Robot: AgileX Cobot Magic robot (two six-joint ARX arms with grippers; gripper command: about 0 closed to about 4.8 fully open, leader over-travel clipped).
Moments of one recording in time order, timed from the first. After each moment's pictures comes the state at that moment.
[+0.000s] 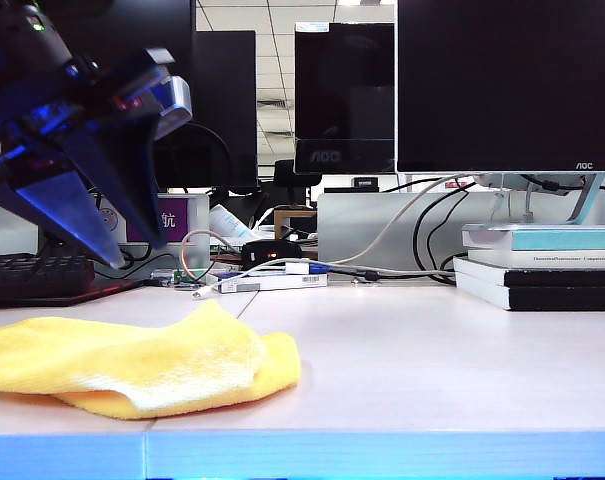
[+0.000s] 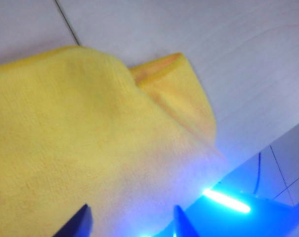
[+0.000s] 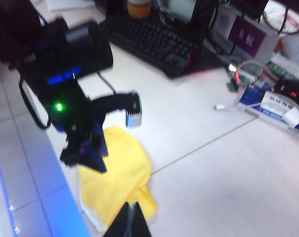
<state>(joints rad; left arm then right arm) -0.53 1.34 0.93 -0.67 0.28 -0.15 0.79 0.92 1.25 -0.71 -0.15 -0.18</state>
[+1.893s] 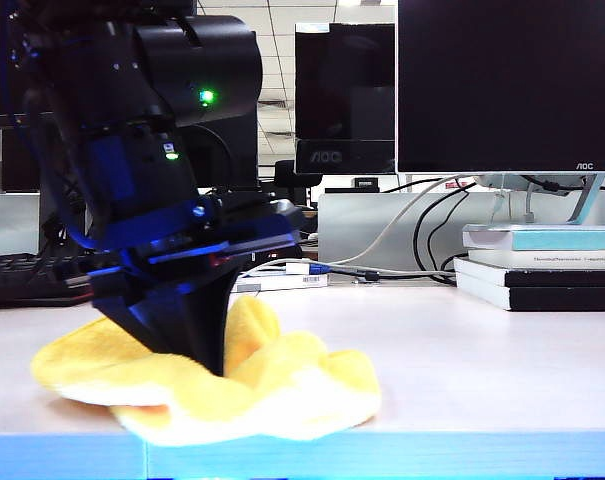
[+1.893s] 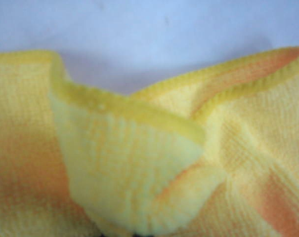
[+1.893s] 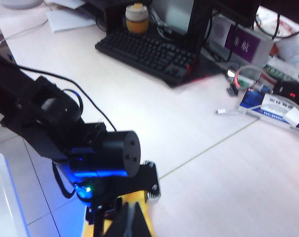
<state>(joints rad) -0.80 1.64 0.94 -0.52 0.05 -0.31 0.79 0.87 1.25 -0.72 -0.15 -0.11</state>
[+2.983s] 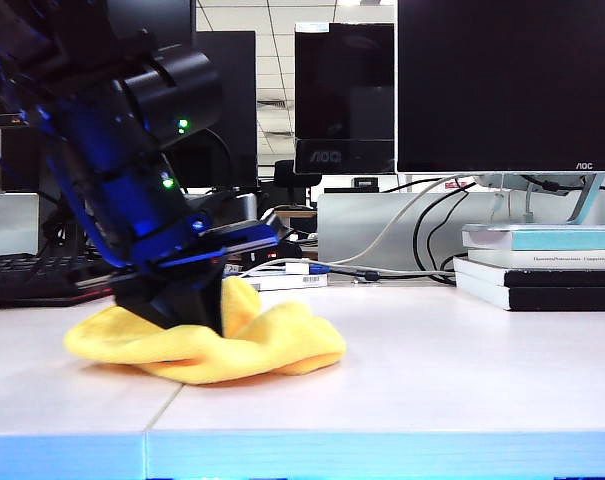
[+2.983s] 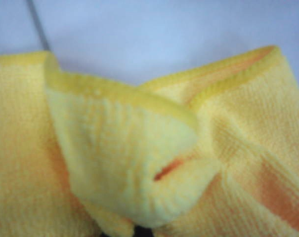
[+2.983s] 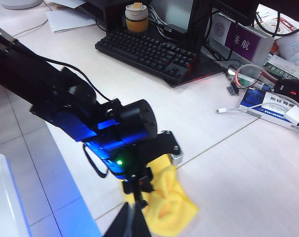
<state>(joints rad) -0.63 1.70 0.94 -0.28 0.04 -0.30 0.79 0.87 1.25 -0.72 -0.15 -0.10</state>
